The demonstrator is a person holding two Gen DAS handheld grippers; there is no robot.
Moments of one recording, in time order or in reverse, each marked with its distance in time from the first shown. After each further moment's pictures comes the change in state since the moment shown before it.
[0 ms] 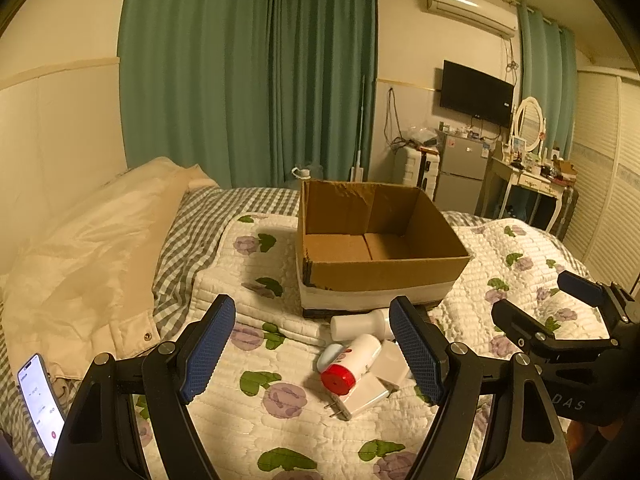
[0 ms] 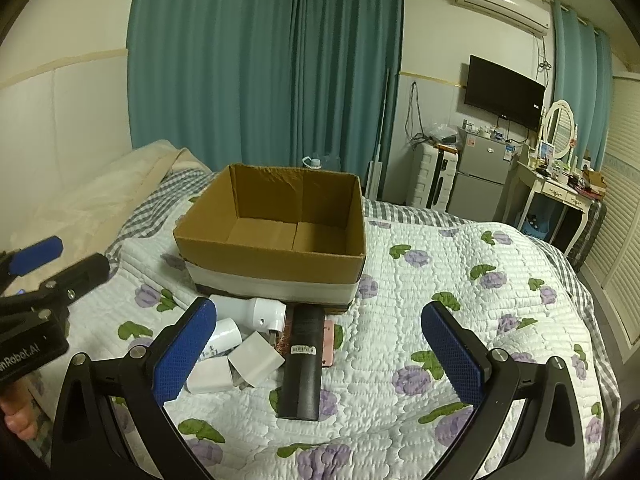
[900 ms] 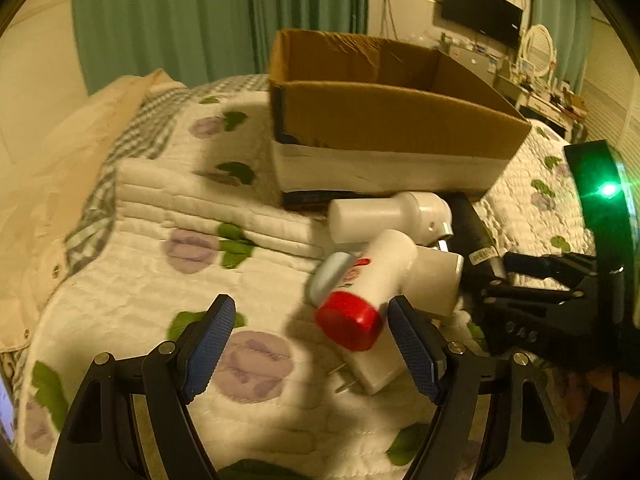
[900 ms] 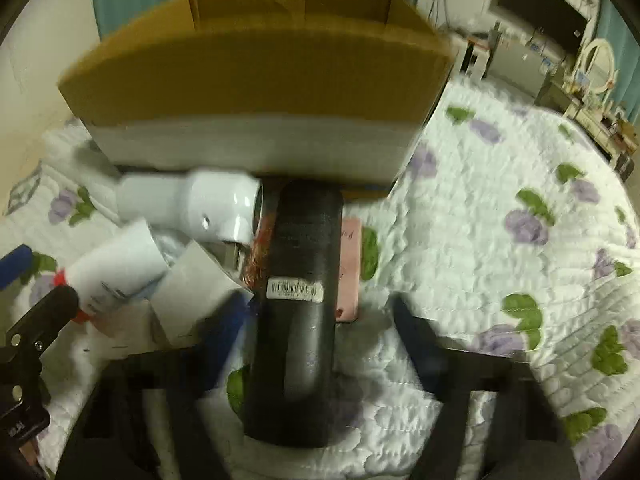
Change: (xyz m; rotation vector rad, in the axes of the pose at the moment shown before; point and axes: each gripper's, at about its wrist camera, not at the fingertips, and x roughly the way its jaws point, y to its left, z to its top) left arm 0.114 -0.016 -0.064 0.064 0.325 -0.024; right arm 0.163 -0.002 -0.064 0.001 0.462 0.071
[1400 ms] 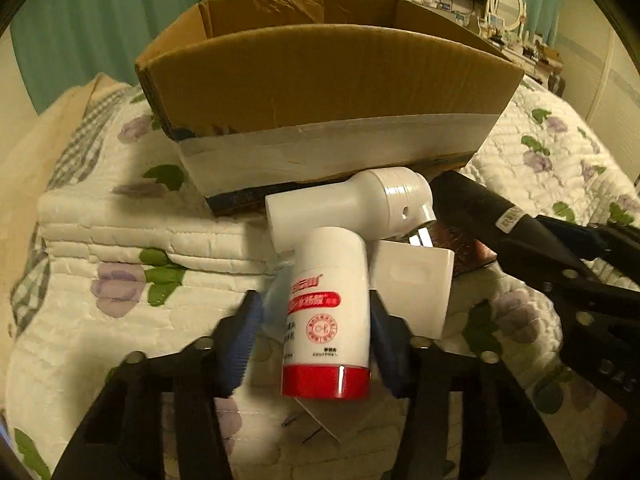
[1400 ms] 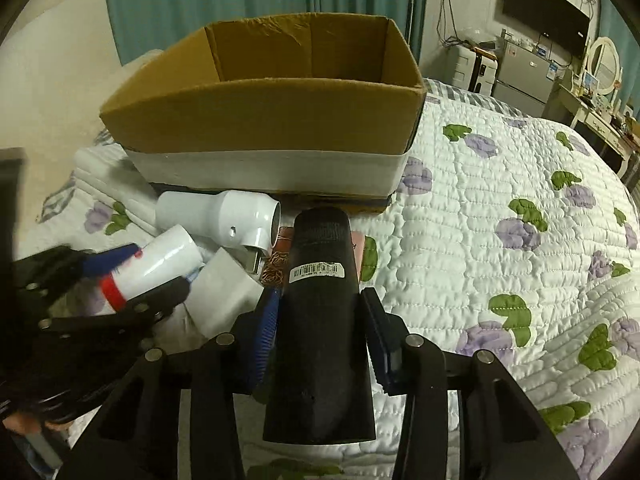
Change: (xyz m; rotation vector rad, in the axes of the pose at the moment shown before) left arm 0.040 -0.027 0.018 0.145 0.095 -0.042; right arm -0.040 -0.010 -0.011 0.005 -0.101 0.048
